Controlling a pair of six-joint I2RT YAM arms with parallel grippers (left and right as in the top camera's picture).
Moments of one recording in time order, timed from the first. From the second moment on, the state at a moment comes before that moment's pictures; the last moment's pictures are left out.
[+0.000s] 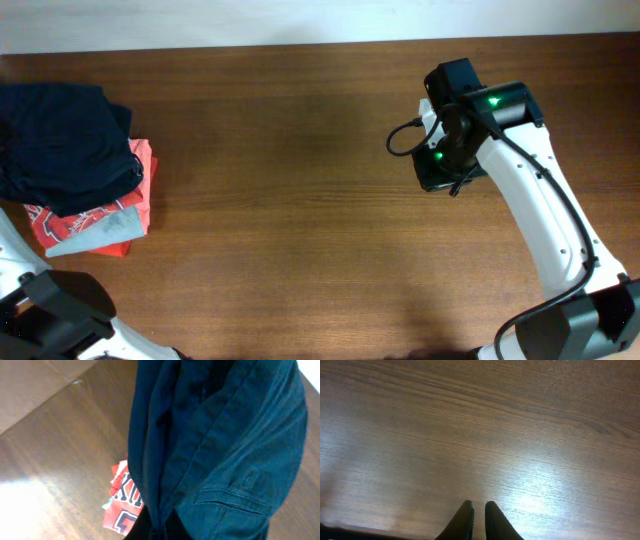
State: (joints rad) left arm 0.60 1.91 2.14 -1.30 -0.12 -0.28; right arm 0.24 1.68 1.69 -1.46 0.00 0.07
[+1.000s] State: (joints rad) left arm 0.60 1.97 2.14 -1.32 -0.19 -0.29; right arm 0.24 1.68 1.69 -1.46 0.00 0.07
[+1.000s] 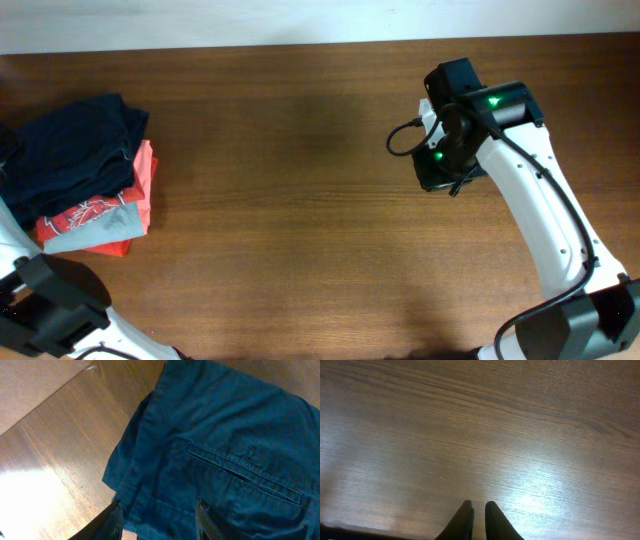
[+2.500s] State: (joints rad) left arm 0.02 1.83 2.14 -1.48 0.16 0.11; right arm 0.14 1.42 1.61 -1.18 -0.04 0.06
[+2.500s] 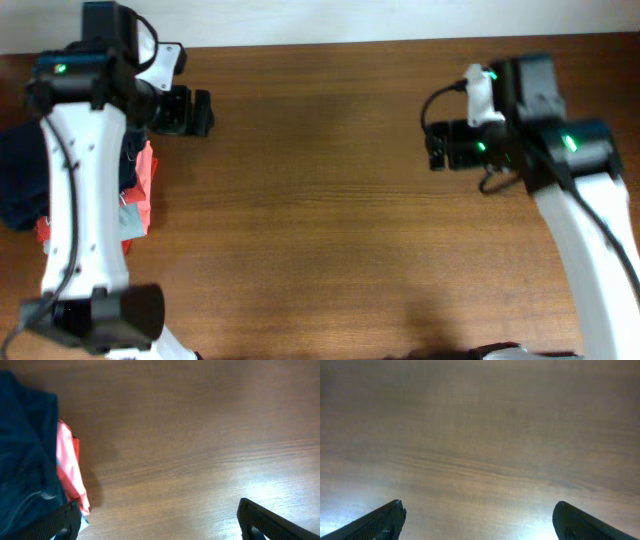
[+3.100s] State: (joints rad) left arm 0.02 0.91 1.17 -0.93 0.15 0.15; right arm 0.14 0.65 1.00 -1.03 0.00 0.09
